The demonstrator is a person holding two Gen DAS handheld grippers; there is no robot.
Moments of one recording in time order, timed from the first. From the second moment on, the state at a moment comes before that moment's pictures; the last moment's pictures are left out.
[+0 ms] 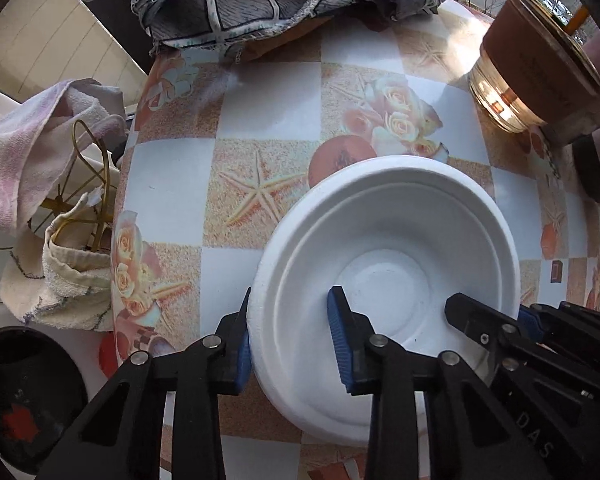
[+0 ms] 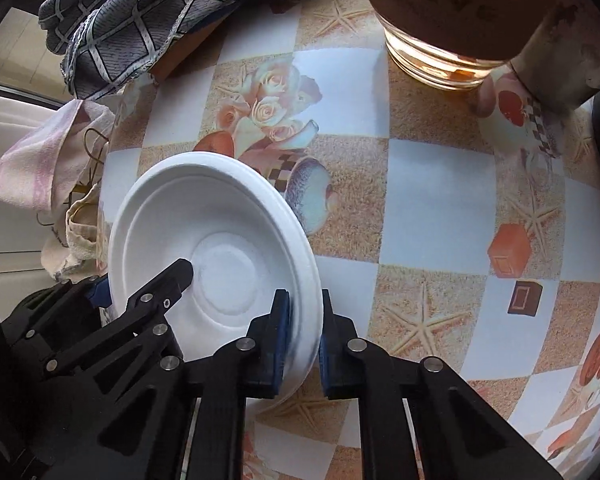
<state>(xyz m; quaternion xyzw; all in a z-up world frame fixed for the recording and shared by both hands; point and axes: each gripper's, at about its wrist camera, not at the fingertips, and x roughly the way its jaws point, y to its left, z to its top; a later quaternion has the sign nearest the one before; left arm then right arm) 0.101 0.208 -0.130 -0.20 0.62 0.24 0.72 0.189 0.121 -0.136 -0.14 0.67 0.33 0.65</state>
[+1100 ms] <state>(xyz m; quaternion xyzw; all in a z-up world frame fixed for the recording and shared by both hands) -0.074 -0.063 -0.149 -0.11 0.71 0.12 0.69 0.013 -0.107 -0.167 -0.17 0.75 0.27 0.58</state>
